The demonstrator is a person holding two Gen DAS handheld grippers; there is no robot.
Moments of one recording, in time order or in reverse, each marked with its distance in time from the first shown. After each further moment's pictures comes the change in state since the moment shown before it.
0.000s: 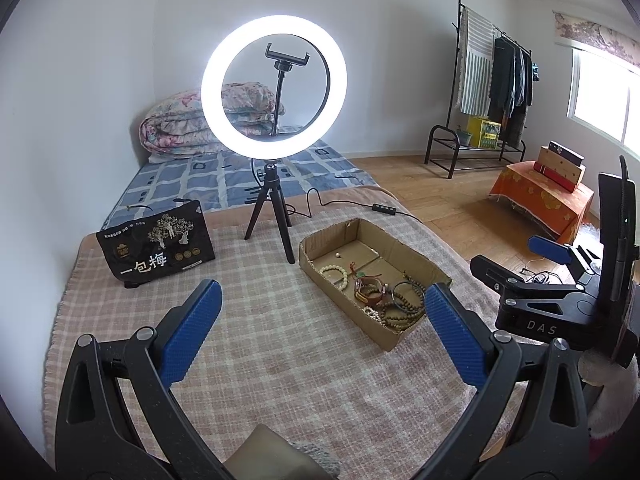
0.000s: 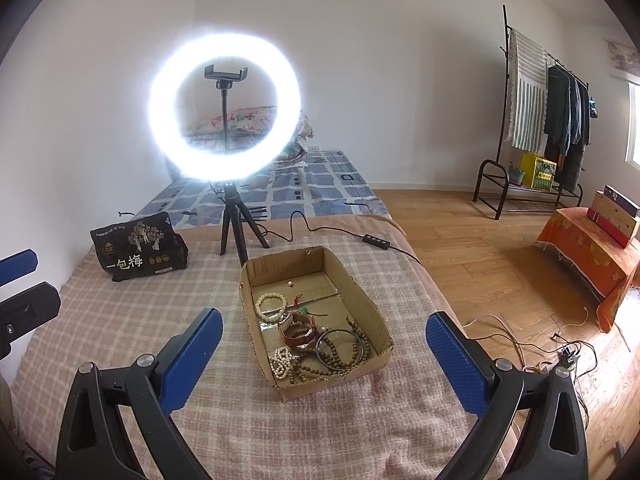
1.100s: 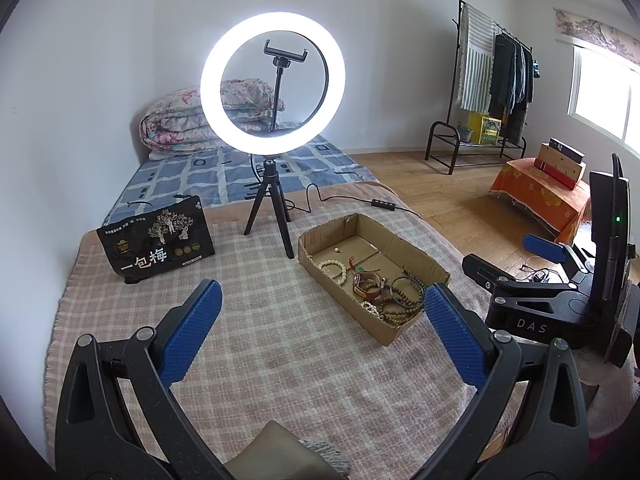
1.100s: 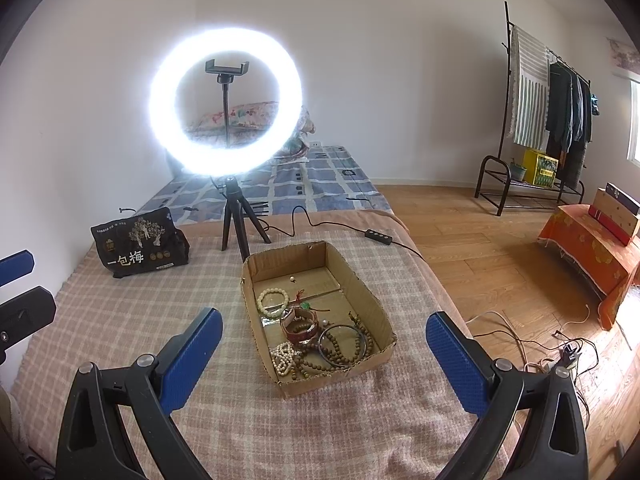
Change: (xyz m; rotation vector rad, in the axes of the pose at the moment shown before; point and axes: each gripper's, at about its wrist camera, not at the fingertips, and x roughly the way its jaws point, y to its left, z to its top) left arm -0.003 0.002 -0.002 0.005 0.010 0.000; right arm 0.002 0.003 -0.003 0.002 0.013 0.004
